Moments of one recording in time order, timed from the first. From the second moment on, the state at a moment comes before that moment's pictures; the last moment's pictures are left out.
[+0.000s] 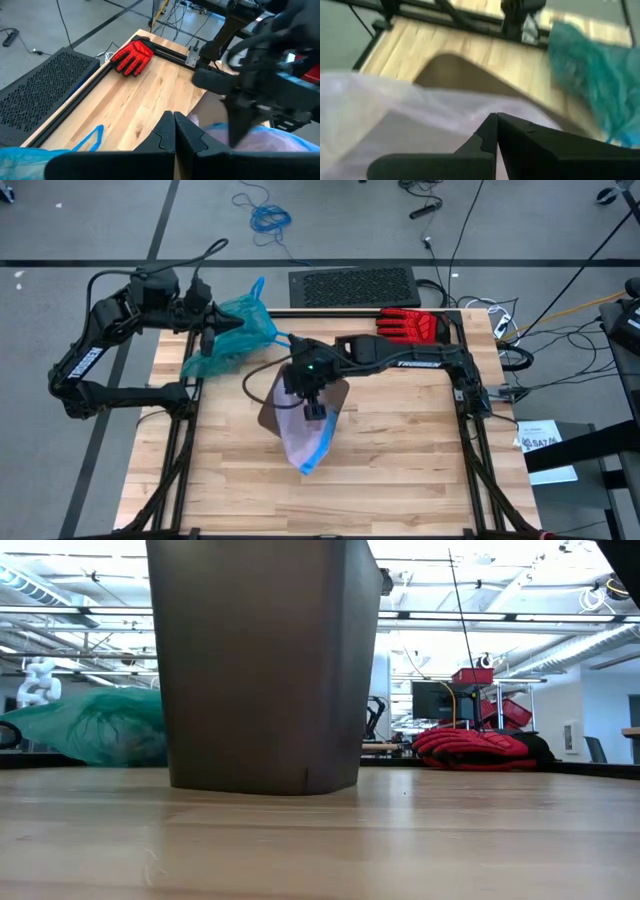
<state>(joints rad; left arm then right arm) 0.60 0.96 1.51 -1.00 0.38 -0.09 0.02 2.07 2.27 -0.96 -0.07 -0.17</state>
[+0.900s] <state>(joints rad) 0.60 0.96 1.51 -1.06 0.39 -0.04 0.05 2.25 2.27 -1.08 -0.11 -0.16</state>
